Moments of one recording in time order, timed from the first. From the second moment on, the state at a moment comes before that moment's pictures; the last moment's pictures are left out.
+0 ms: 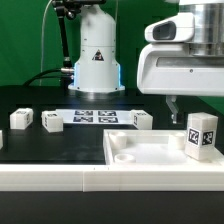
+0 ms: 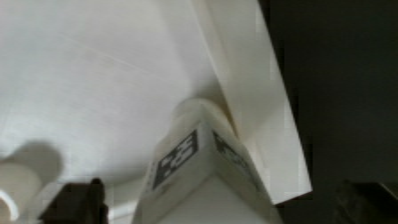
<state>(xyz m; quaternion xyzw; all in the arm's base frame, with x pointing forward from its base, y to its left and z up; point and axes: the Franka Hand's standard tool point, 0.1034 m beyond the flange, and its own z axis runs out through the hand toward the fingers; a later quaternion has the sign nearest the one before) 0.624 0.122 0.083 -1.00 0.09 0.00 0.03</state>
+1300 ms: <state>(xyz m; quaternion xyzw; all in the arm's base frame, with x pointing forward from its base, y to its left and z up) 0.626 0.116 0.079 -1.00 0.00 -0.01 0.04</state>
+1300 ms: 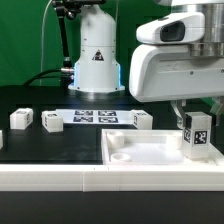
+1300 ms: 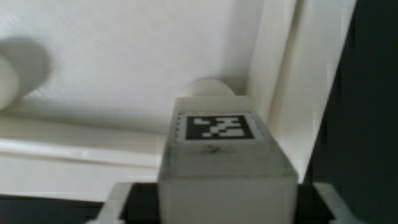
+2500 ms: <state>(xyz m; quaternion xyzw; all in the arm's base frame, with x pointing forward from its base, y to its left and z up) 0.626 0.118 0.077 -0.83 0.56 0.02 0.04</state>
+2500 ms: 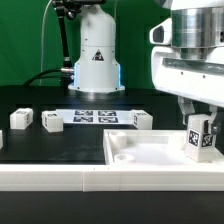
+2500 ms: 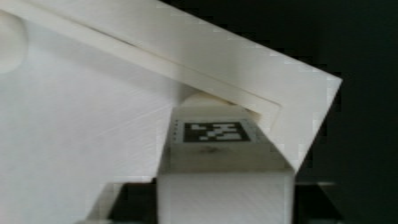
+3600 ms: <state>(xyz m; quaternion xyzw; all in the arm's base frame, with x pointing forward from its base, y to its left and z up) 0.628 0.123 0.077 -1.00 0.04 -0.02 0.01</state>
